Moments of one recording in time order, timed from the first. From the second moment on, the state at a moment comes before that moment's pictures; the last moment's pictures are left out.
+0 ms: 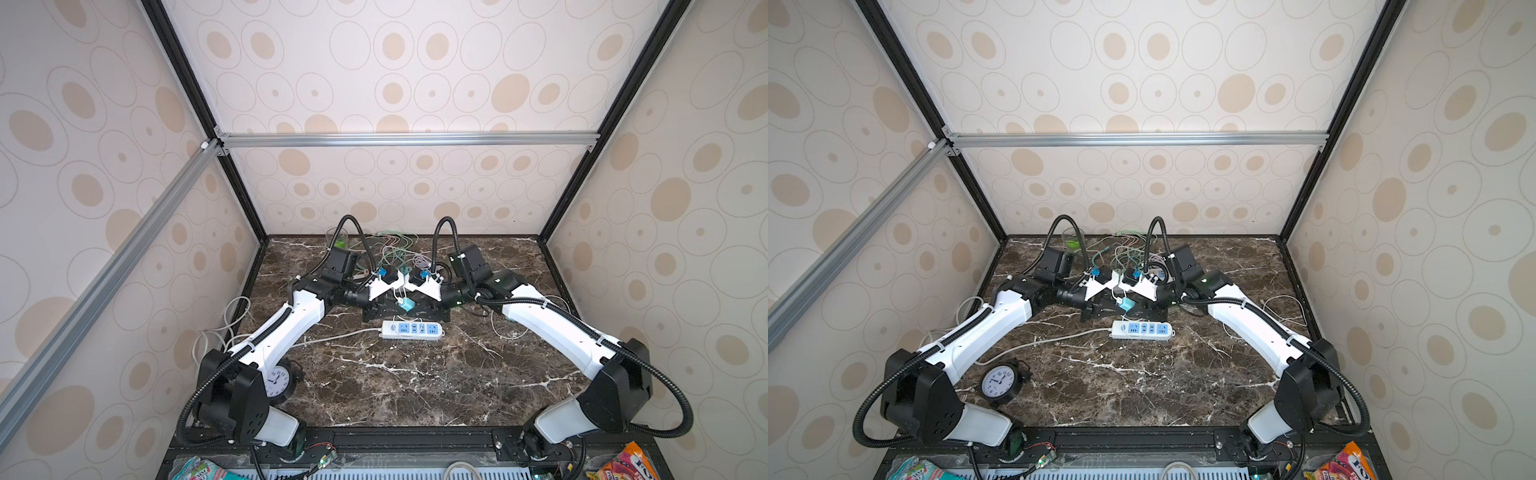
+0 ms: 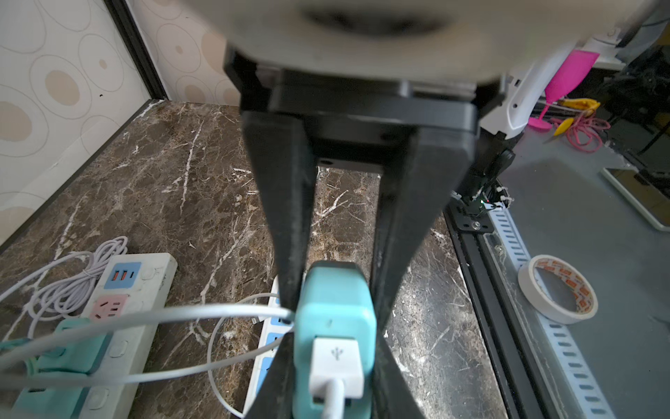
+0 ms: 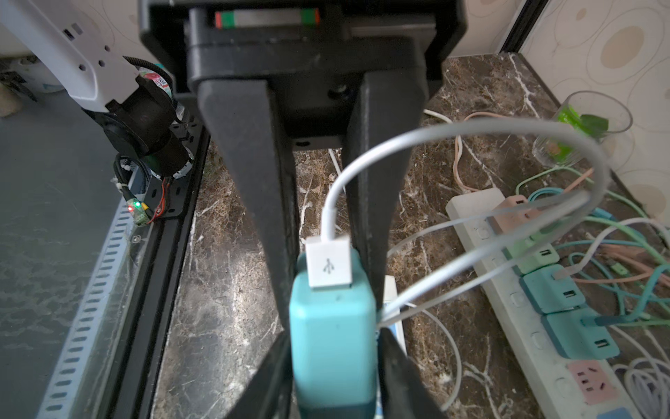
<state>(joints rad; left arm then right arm) -0.42 1.45 1.18 -0.55 0.98 0.69 0.59 1.51 1.31 -0.60 -0.69 -0.58</state>
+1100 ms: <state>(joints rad) -0.43 1.36 1.13 -0.44 0.87 0.52 0.46 1.60 0.98 0.18 -0.22 -0.16</state>
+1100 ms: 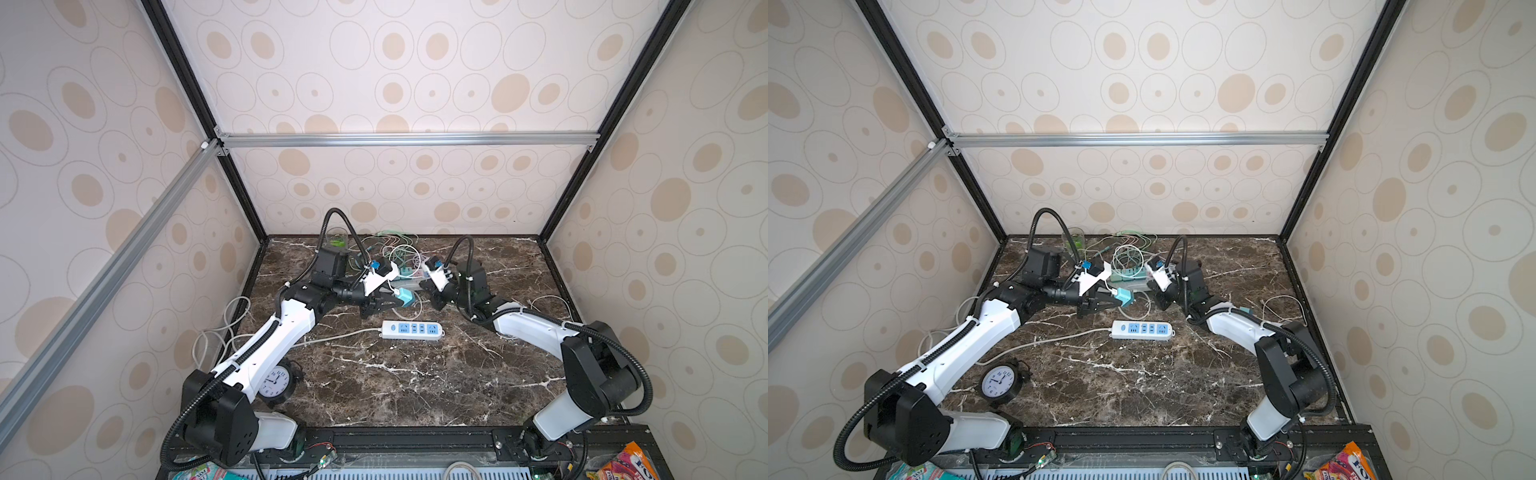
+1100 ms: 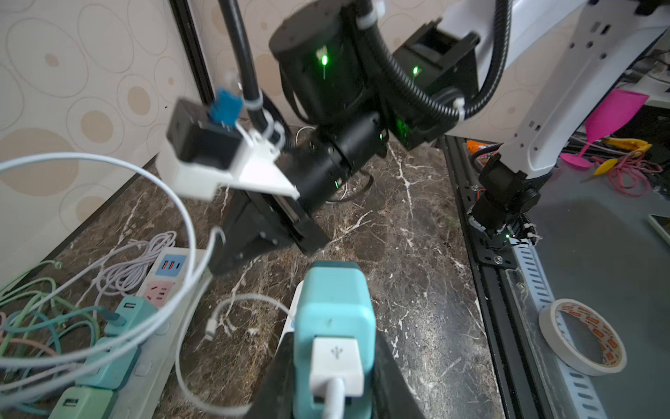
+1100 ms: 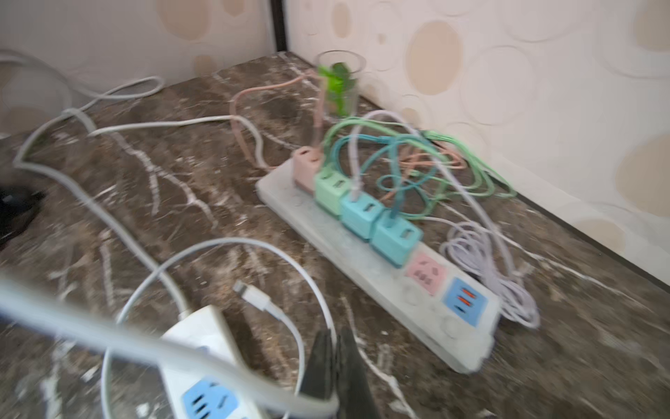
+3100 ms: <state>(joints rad) -0.66 1.86 1.33 -0.68 0.22 0.94 0.25 1.65 1.16 -0.12 0.12 0.21</state>
